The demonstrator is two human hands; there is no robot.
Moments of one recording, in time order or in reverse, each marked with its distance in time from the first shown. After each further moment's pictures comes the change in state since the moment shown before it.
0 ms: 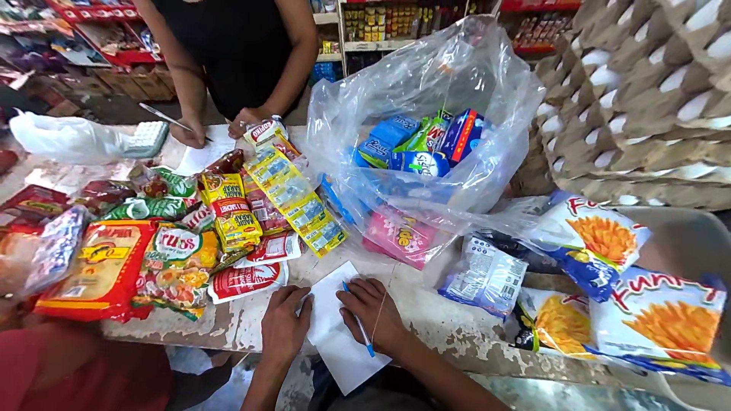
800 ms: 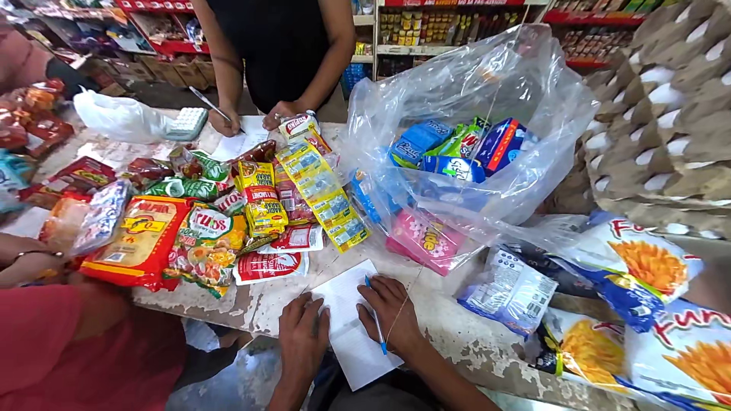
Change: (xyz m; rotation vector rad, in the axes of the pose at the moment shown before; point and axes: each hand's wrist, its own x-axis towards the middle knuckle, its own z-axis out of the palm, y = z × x) left_hand -0.051 0.001 0.017 0.059 0.237 0.007; right_hand -0.001 0.000 0.001 -0.041 0.064 0.045
